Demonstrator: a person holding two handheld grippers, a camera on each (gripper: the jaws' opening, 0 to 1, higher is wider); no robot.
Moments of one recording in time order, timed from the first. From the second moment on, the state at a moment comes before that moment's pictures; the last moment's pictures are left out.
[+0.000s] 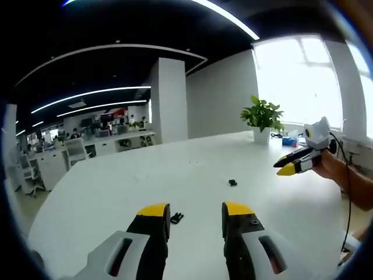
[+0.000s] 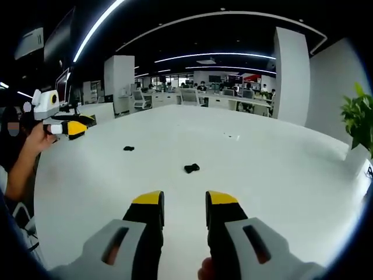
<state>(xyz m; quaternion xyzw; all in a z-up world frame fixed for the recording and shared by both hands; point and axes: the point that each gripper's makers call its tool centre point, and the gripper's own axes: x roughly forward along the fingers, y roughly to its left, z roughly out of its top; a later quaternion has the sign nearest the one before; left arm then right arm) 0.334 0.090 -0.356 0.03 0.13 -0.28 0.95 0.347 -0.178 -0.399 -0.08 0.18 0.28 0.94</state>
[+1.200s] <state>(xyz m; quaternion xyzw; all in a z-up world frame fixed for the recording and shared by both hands) 0.371 0.096 -0.387 0.05 0.16 -0.29 0.94 0.366 -0.168 -0.404 -0.09 0.19 0.30 0.93</state>
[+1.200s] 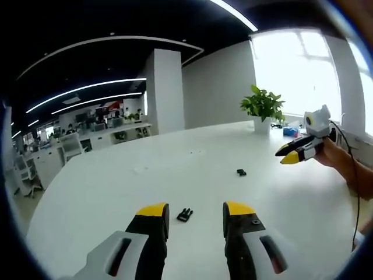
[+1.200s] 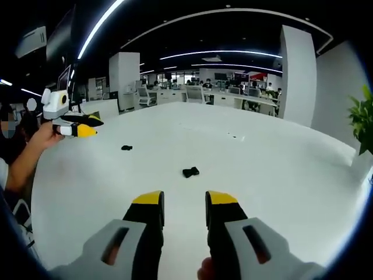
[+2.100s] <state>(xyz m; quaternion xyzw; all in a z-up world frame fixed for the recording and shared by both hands) 0.386 0.087 -0.393 0.05 0.17 -0.30 0.94 0.372 -0.183 -0.405 -0.09 0.19 0.30 0.93</state>
